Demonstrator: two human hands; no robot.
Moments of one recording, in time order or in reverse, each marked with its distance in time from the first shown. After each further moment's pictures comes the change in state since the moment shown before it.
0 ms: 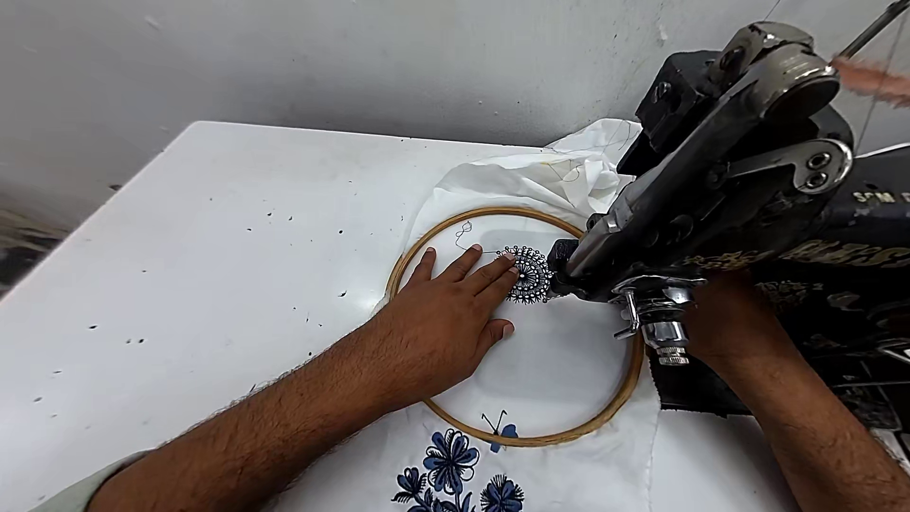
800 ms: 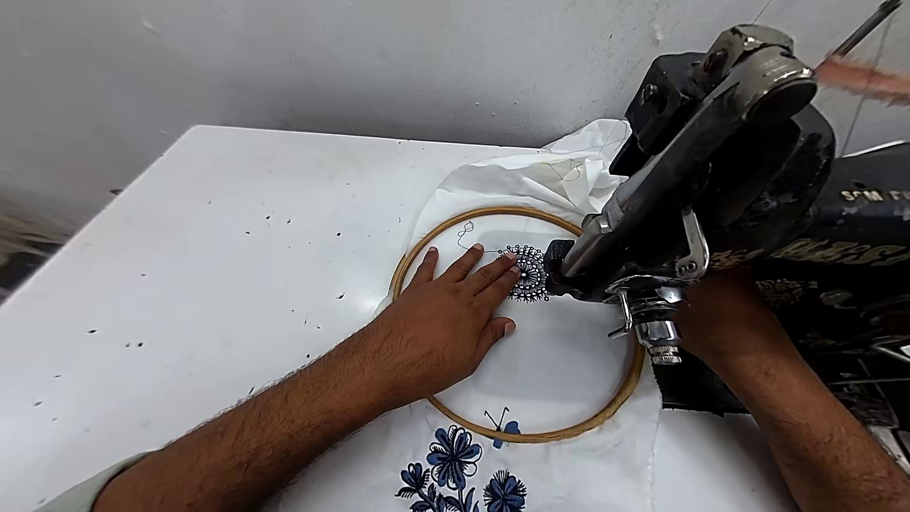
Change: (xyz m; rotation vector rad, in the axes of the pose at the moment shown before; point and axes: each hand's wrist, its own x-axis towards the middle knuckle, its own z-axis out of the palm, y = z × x) left_hand 0.003 0.000 0.004 -0.023 0.016 0.003; right_hand 0.002 0.002 0.000 -0.041 0.015 -0.001
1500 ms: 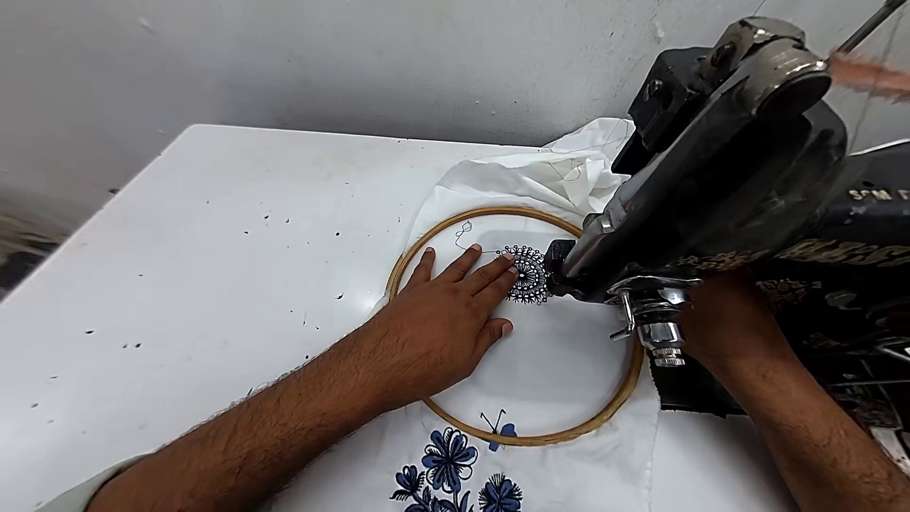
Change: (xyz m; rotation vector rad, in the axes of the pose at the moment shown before) left_hand 0.000 -0.001 -0.003 0.008 -0.027 0.002; right_hand -0.001 0.001 0.003 -0.005 0.012 0.002
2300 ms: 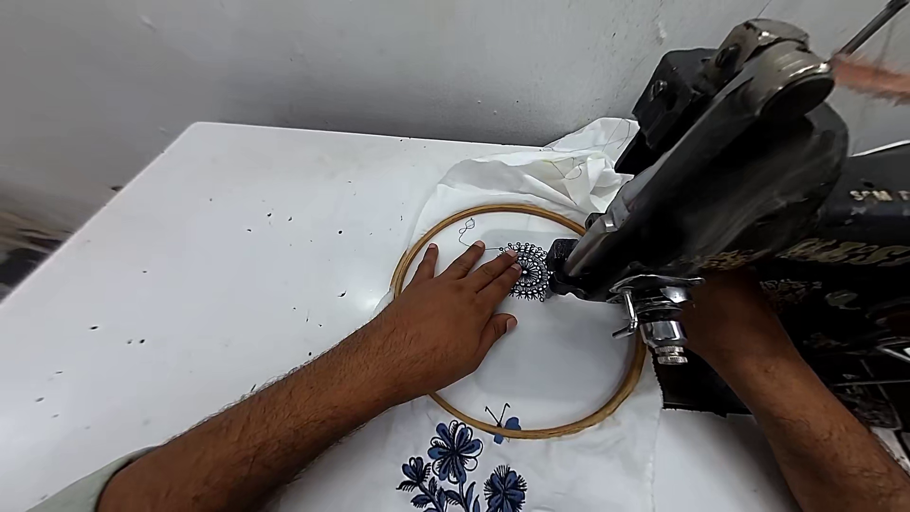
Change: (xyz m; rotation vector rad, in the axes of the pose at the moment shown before) left_hand 0.002 0.000 0.002 0.016 0.018 -0.005; right_hand 0.000 0.002 0.000 -0.006 0.012 -0.020
